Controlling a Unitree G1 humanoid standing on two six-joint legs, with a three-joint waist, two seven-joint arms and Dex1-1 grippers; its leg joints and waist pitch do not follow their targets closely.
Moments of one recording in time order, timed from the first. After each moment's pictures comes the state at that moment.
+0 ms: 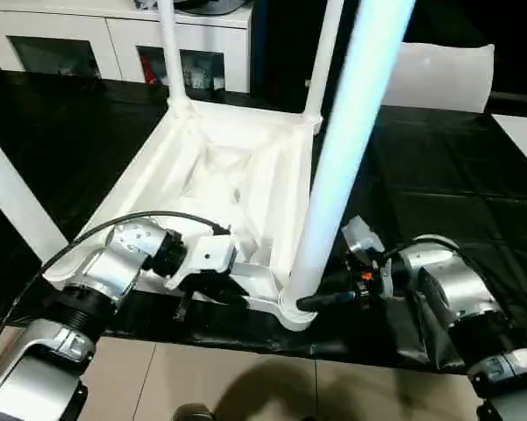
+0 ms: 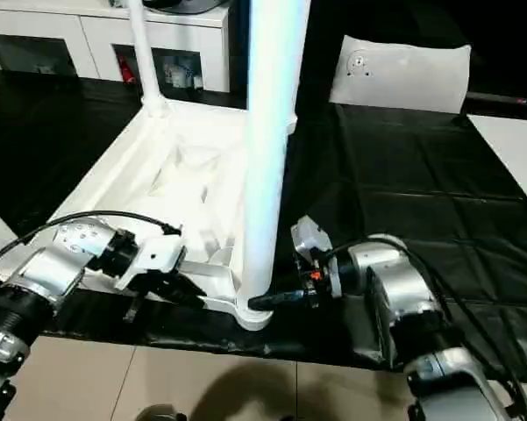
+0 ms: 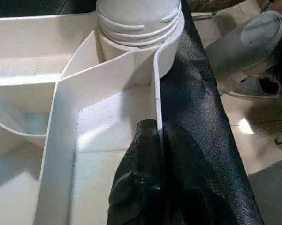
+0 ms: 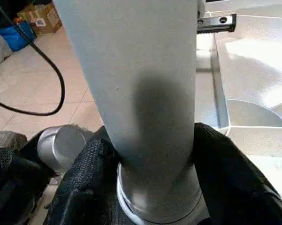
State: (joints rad) left arm -0.60 0.49 -0.39 0.57 0.02 -0.14 -1.52; right arm -0.50 -0.40 0.23 0.52 0.24 0.08 1.56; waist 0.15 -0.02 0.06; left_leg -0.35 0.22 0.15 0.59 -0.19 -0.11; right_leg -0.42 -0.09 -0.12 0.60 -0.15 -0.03
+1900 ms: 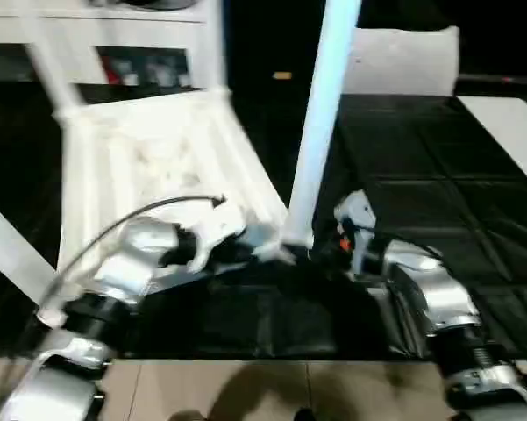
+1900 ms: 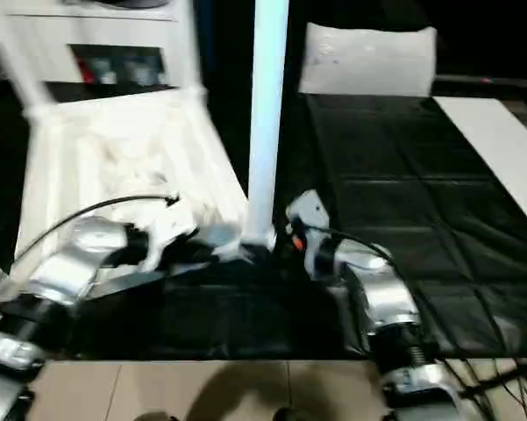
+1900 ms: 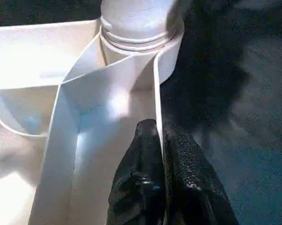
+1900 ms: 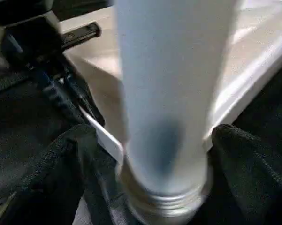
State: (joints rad) left arm -0.56 0.42 -0.29 0.49 0.04 0.12 -1.20; right arm -0.44 -0.30 0.10 0.45 0.16 0.12 1.06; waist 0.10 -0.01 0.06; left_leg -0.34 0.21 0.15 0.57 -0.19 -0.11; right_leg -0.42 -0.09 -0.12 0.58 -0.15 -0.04
